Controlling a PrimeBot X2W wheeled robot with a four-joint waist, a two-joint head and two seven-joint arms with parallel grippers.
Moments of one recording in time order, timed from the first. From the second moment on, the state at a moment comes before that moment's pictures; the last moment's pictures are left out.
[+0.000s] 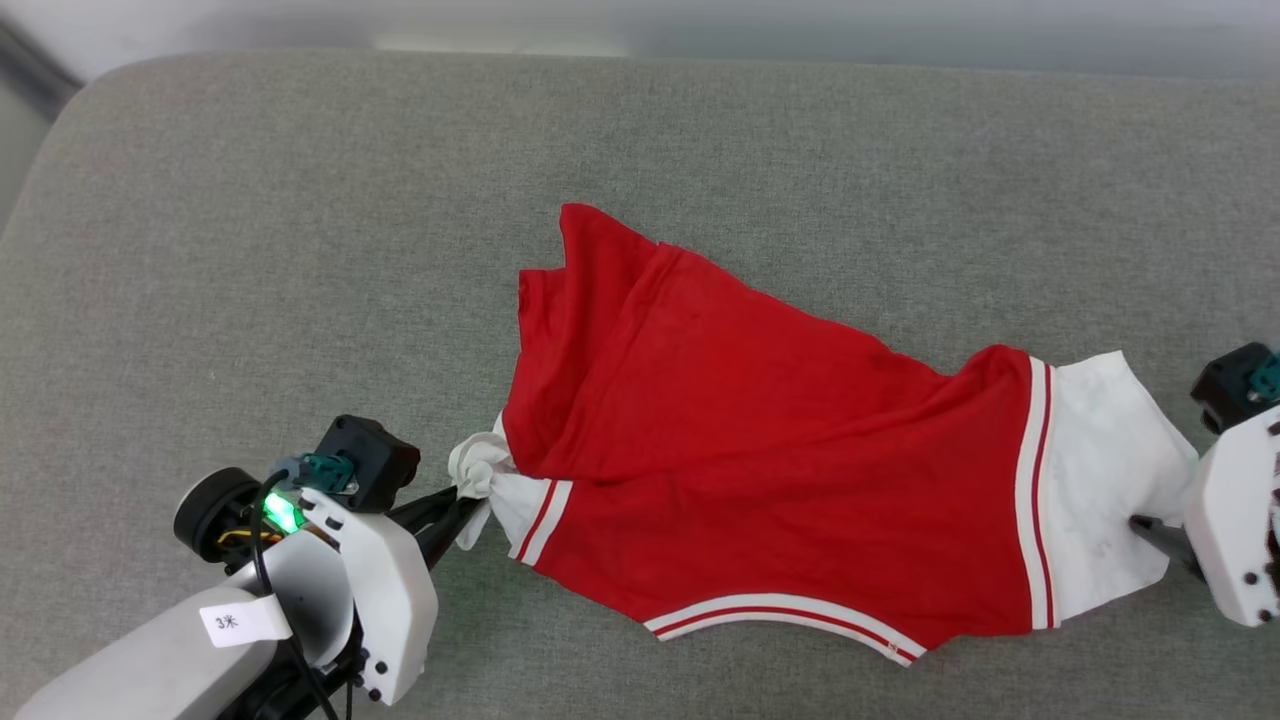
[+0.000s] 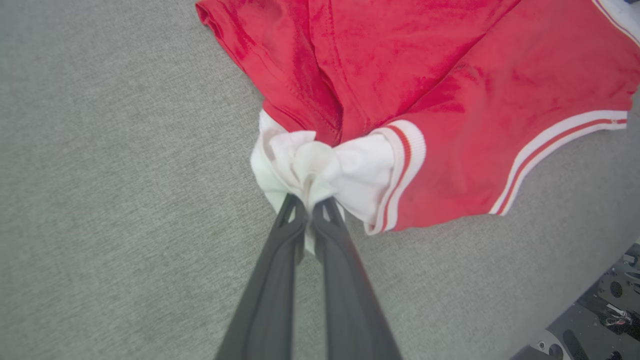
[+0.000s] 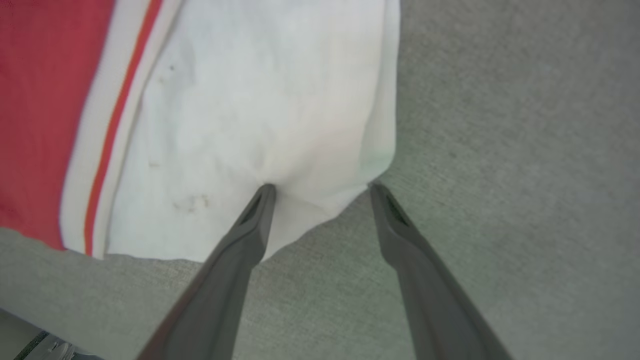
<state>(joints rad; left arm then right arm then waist) -0.51 0.85 -0.94 -0.11 -0.89 0.10 0.23 -0.42 -0.83 0.48 0.16 0.73 0.13 0.81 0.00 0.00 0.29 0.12</state>
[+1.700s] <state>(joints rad) -1.35 0.62 -0.68 0.08 -0.84 -0.01 0.21 -1.11 -0.73 0.21 0.11 0.60 0.13 0.44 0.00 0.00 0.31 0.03</state>
